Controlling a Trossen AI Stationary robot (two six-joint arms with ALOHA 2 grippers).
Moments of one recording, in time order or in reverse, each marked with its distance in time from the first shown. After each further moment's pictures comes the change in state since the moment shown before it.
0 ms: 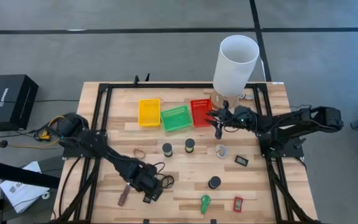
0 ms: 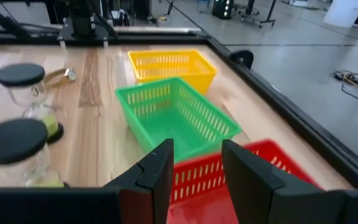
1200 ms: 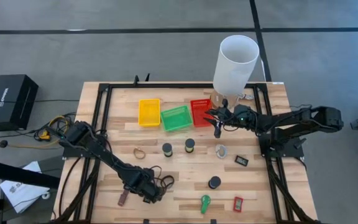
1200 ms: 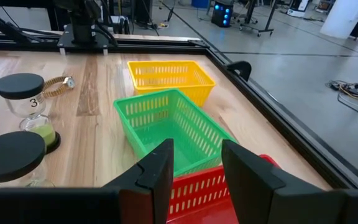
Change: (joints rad) left arm -0.051 0.117 -0.056 0.117 -0.039 -0.298; right arm -0.001 0.000 0.026 -0.006 0.000 -0.029
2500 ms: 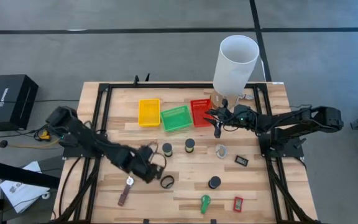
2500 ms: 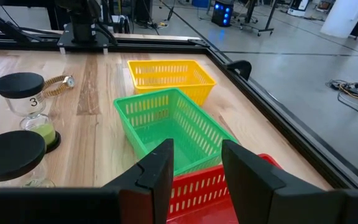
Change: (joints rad) left arm 0.133 -0.329 -0.014 -0.197 -0.357 0.223; right arm -0.001 0.000 0.000 -0.003 0.000 0.000
